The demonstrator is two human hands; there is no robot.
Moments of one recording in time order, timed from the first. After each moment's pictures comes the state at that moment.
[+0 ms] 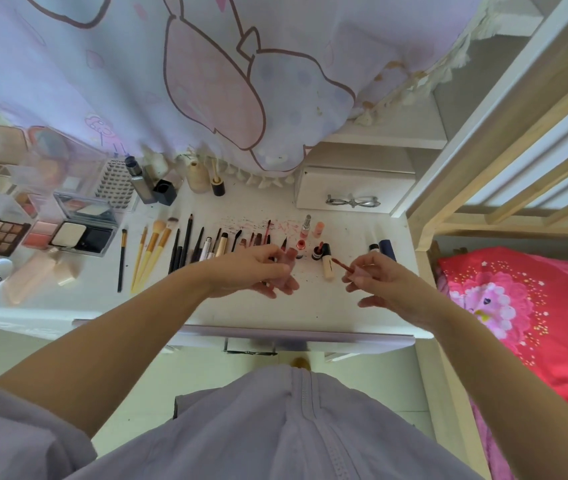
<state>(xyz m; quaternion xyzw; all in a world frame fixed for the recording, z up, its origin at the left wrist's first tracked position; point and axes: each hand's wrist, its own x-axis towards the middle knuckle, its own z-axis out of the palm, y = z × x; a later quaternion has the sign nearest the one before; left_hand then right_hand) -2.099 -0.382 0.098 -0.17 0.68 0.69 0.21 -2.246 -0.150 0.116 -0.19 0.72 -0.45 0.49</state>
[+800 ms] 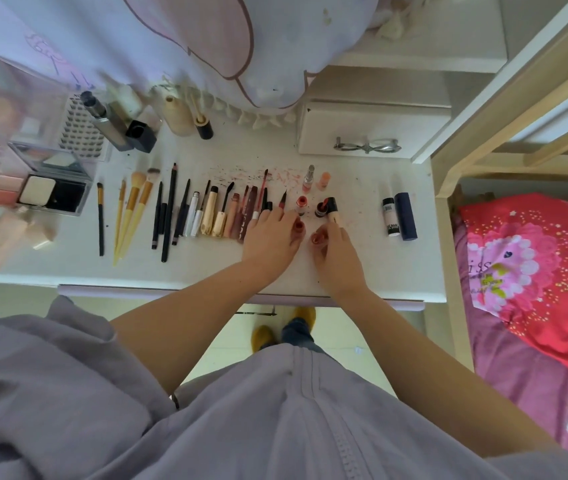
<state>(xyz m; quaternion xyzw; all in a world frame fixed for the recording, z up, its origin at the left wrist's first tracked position) -2.143 -0.333 0.003 -0.24 0.95 0.19 -0.01 -2.208 -0.212 0.002 -0.26 0.89 -0.31 0.22</state>
